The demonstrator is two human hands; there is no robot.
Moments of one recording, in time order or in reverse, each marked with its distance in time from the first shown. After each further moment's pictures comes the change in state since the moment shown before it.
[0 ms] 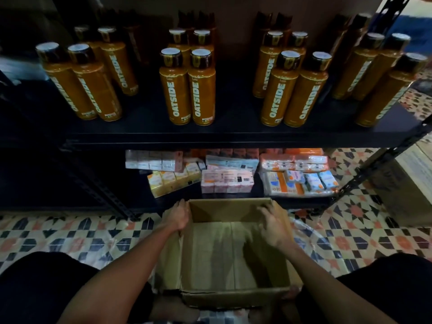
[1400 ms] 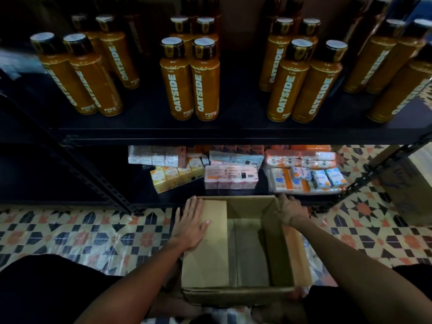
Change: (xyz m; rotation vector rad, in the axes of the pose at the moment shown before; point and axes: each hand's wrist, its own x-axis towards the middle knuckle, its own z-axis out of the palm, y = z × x) left_hand -0.041 0.010 0.042 0.255 0.019 0.199; right_hand 0.051 0.023 -0.043 -0.278 -0.130 0.210
